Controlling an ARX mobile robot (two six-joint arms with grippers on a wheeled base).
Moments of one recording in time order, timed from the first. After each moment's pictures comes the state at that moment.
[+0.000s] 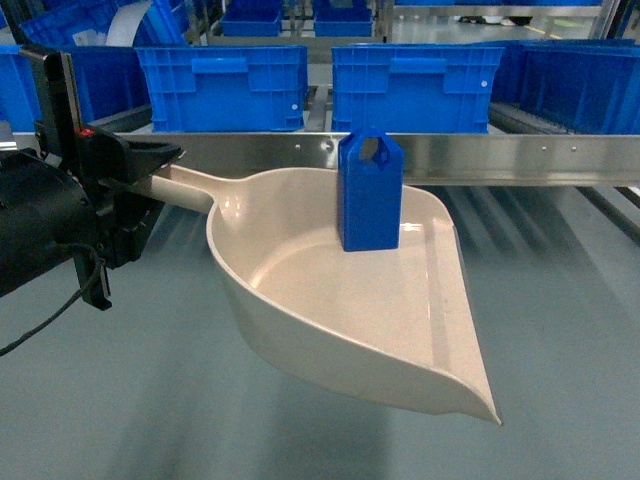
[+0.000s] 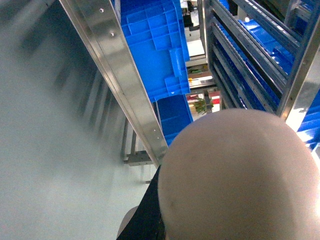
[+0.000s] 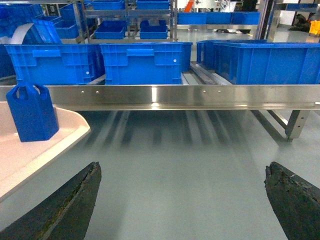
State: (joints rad) left arm -0.17 1.89 0.60 1.28 0.20 -1.38; right arm 0.00 0.00 0.01 0.00 0.00 0.00
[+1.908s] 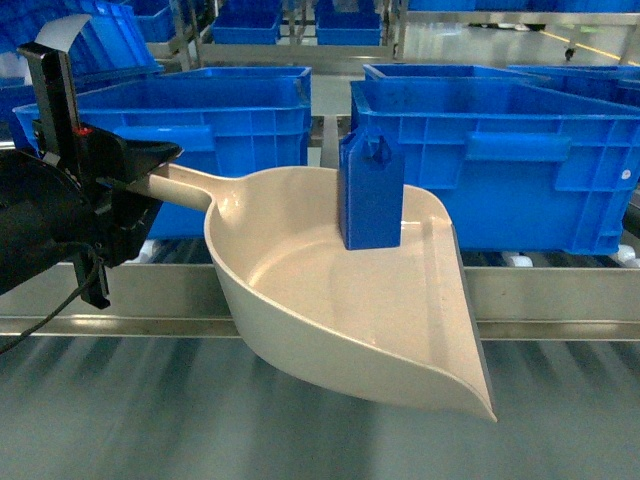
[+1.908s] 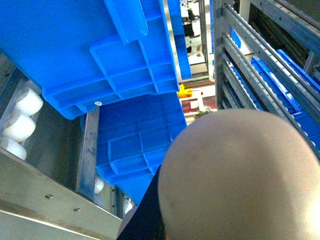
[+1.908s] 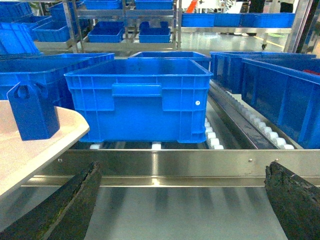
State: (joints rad) left arm -0.17 1.89 0.60 1.28 0.20 -1.38; right arm 0.00 0.00 0.01 0.00 0.00 0.00
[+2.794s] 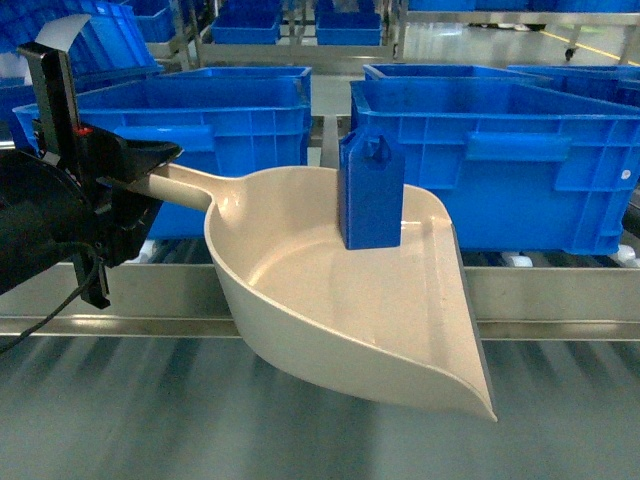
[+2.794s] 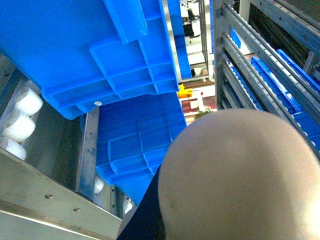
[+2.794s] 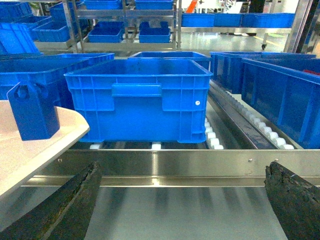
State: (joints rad) left arm -0.17 1.89 0.60 1.28 0.20 -1.38; right arm 0.00 0.00 0.01 0.00 0.00 0.00
